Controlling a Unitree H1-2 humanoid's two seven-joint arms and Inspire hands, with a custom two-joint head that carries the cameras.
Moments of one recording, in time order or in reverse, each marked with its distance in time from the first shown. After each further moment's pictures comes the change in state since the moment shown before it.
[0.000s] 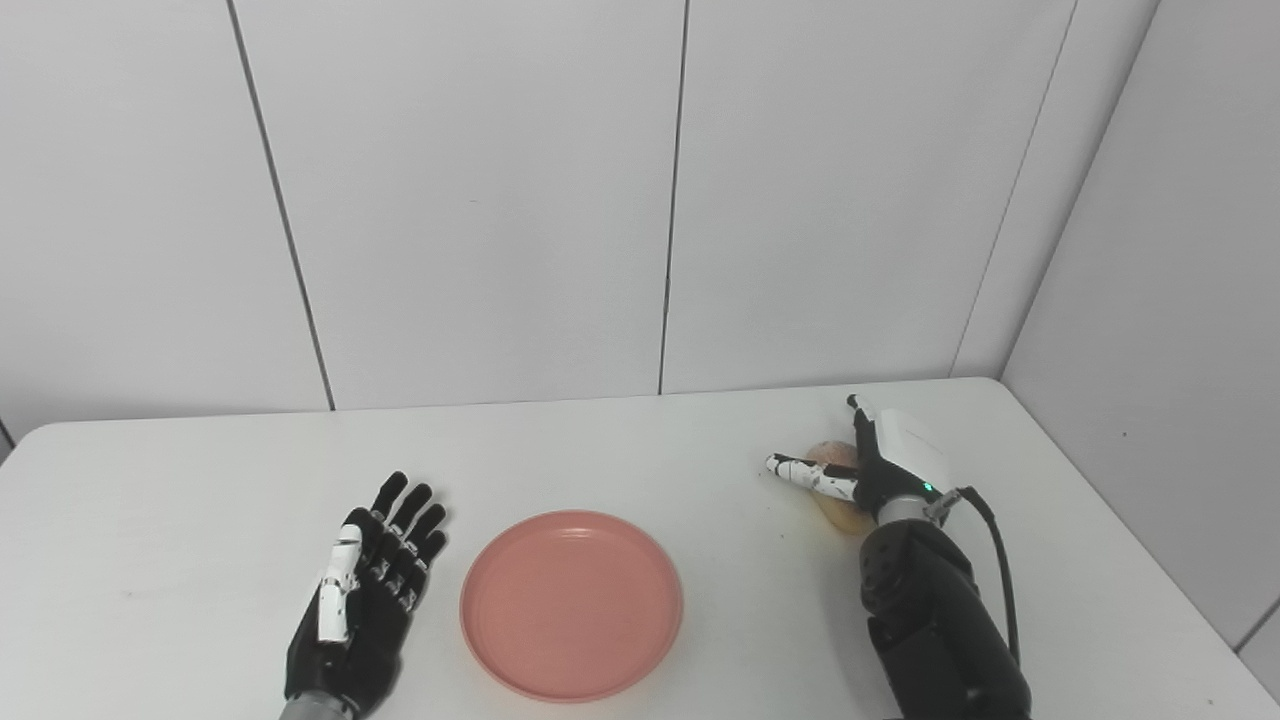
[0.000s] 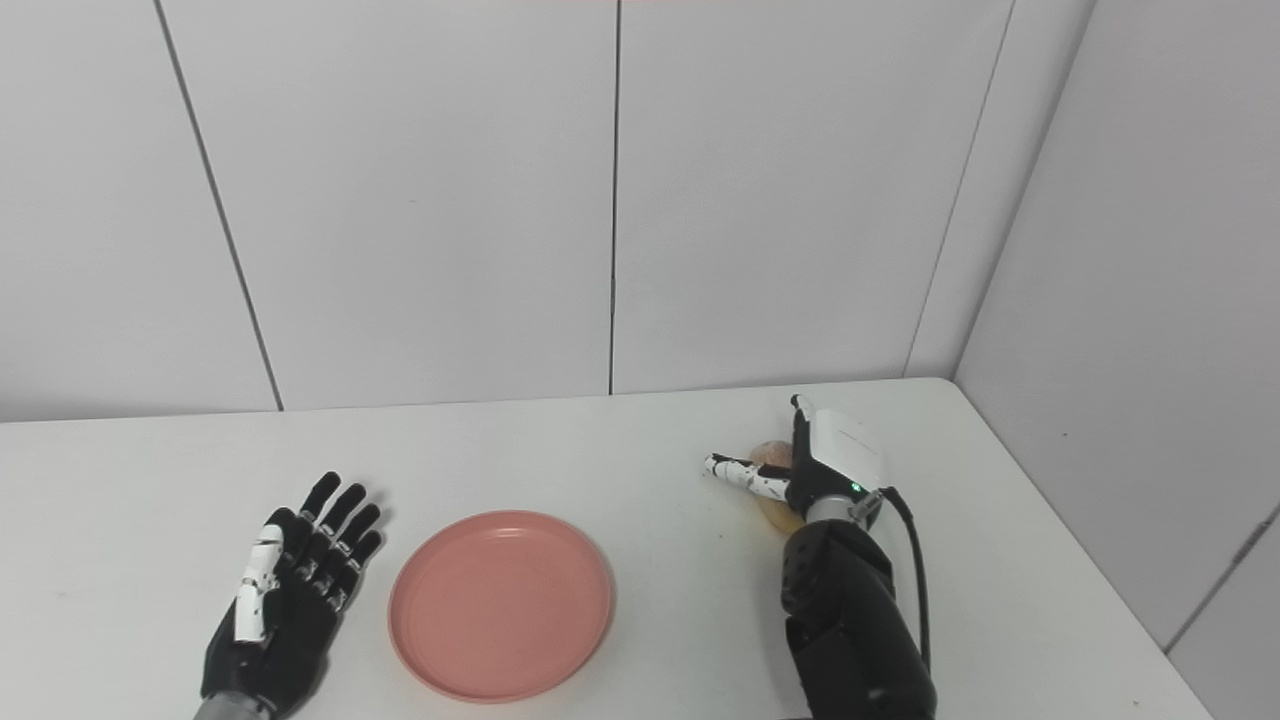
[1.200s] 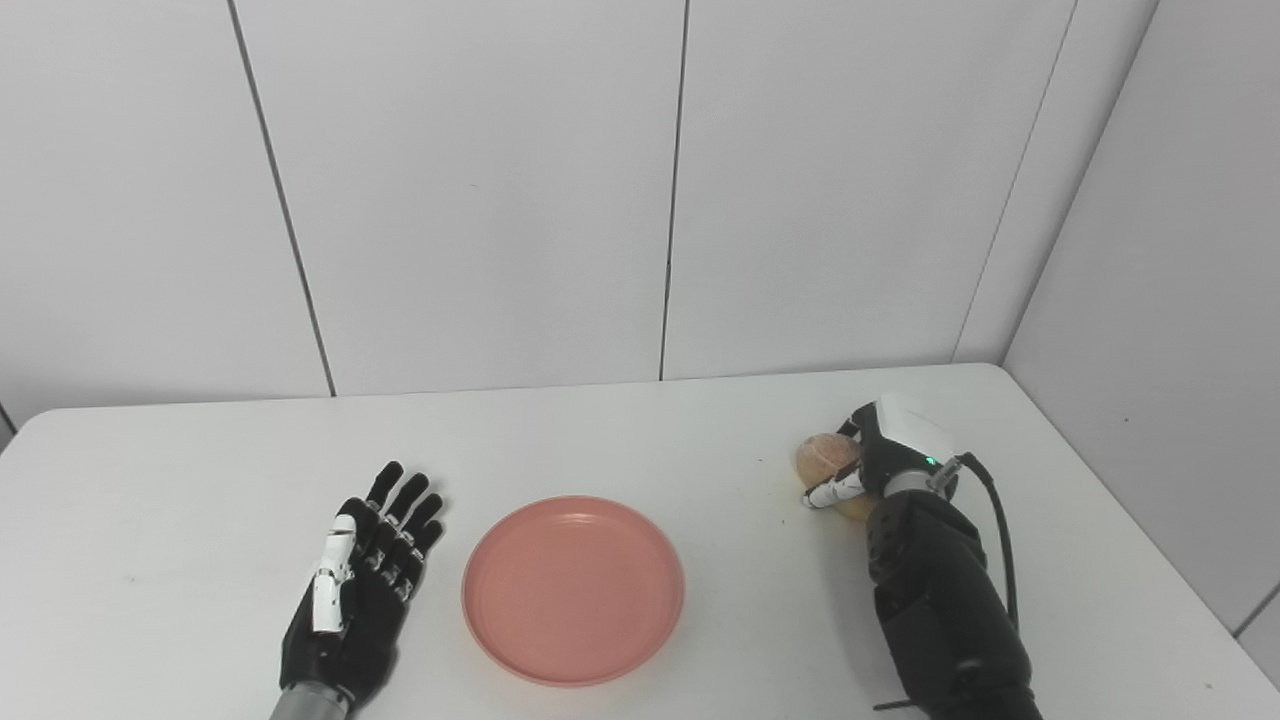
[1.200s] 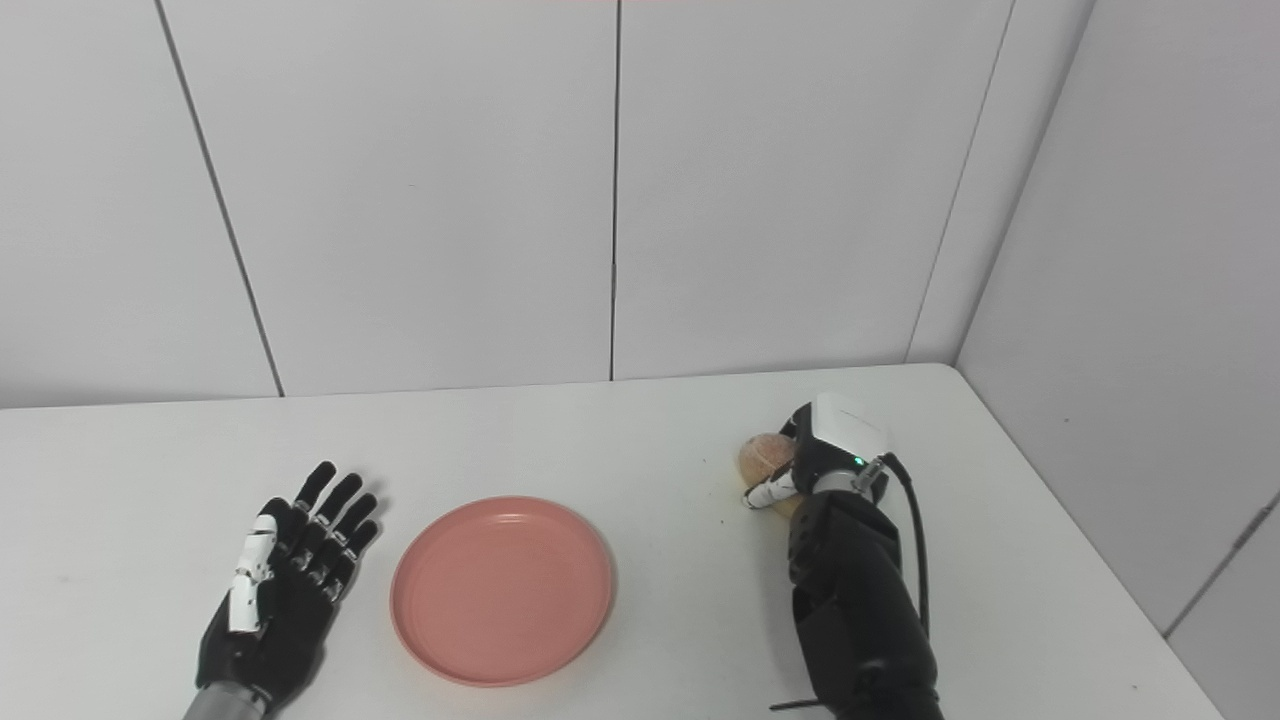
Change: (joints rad) left arm 0.014 0.008 -0.002 -0.025 -0.016 0.017 0.004; right arm -0.019 0.013 -0.039 -0.027 -0.181 0.000 0.162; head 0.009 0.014
